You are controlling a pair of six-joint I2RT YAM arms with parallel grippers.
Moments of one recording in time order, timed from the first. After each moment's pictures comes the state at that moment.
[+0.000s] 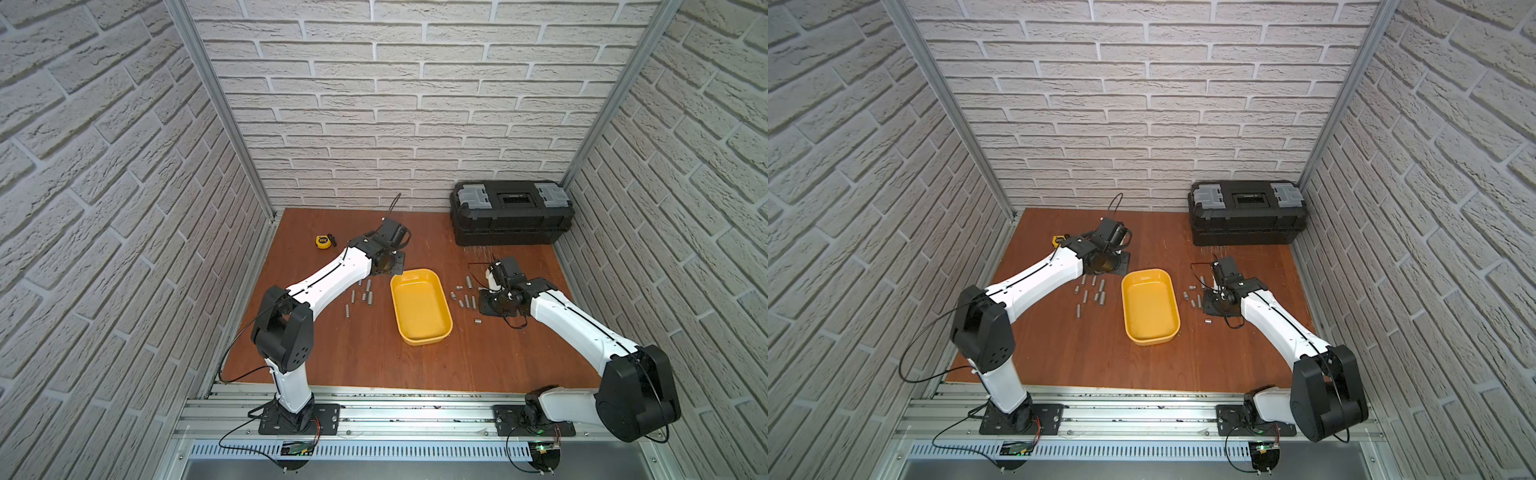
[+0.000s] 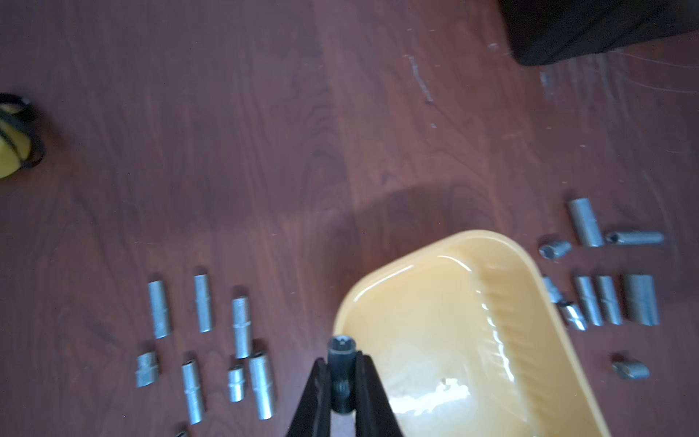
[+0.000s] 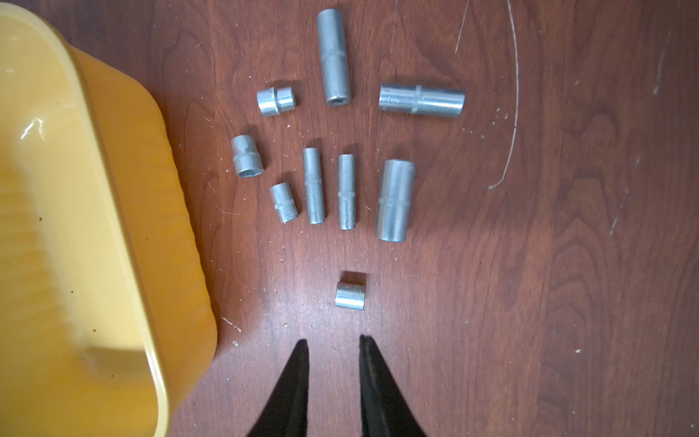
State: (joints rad) left arm -0.59 1.78 1.50 -0.74 -0.14 -0.36; right arm 0.23 1.33 0.90 -0.78 -0.01 0.38
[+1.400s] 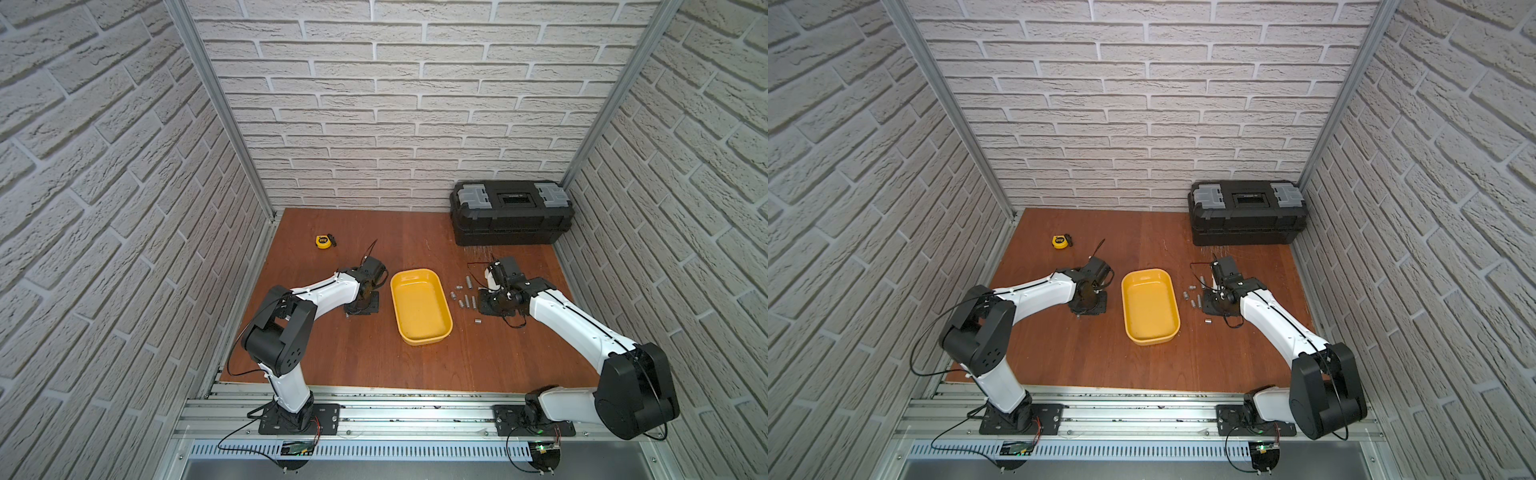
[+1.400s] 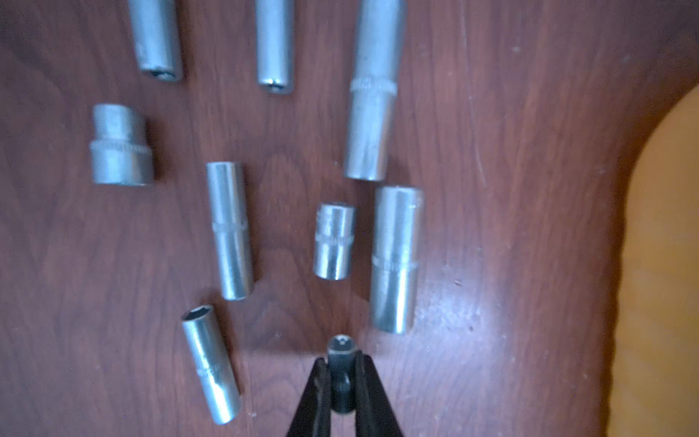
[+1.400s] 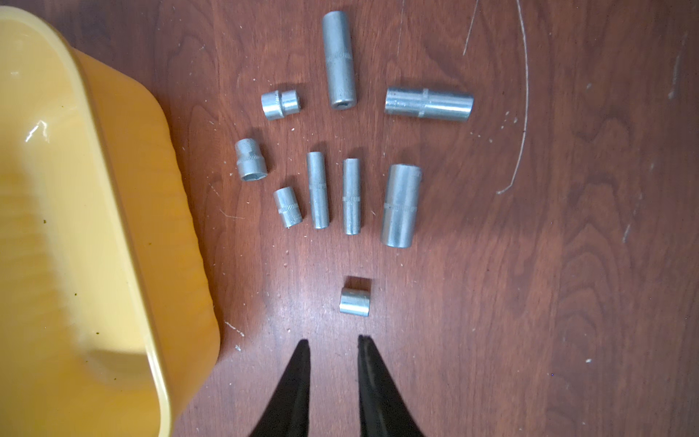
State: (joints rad) left arm -0.54 1.73 1.06 -0.68 -0.13 -0.49; right arm 0.23 1.34 0.90 -0.76 -0.02 0.38
